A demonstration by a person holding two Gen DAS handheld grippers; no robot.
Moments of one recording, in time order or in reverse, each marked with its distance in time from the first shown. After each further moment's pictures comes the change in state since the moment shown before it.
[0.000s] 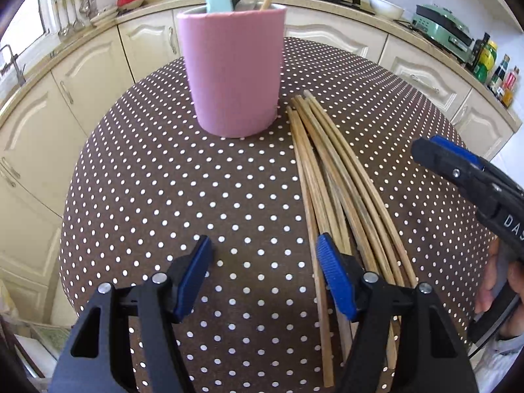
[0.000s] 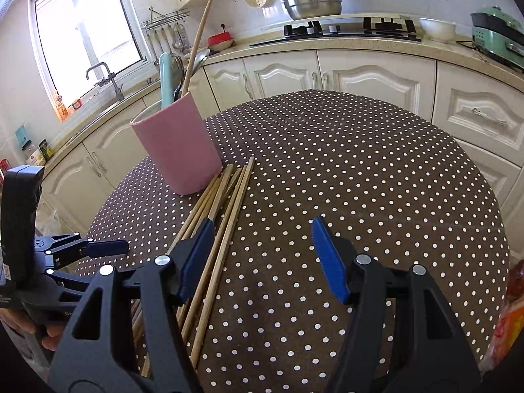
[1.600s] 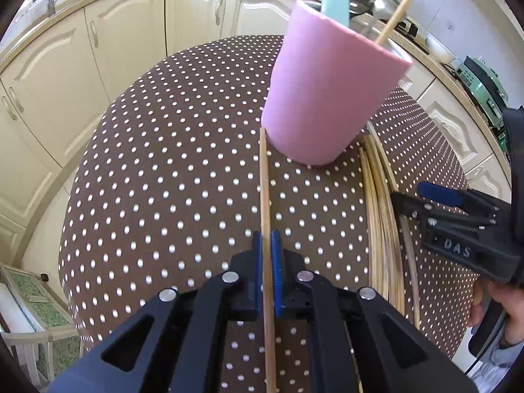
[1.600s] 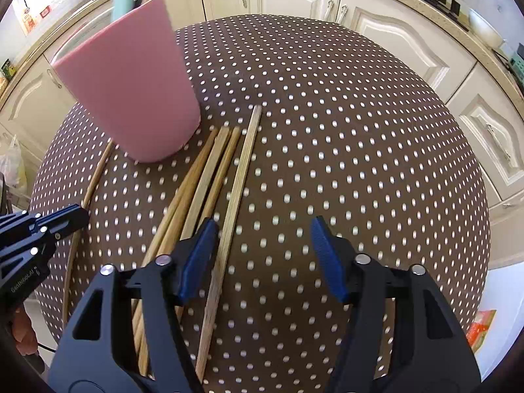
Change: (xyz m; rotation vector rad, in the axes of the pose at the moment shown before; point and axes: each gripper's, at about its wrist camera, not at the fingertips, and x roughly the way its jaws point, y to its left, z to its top) left arm 0.036 0.045 0.070 -0.279 0.069 -0.056; right arm 0.117 0.036 0.060 -0.188 0.475 -0.175
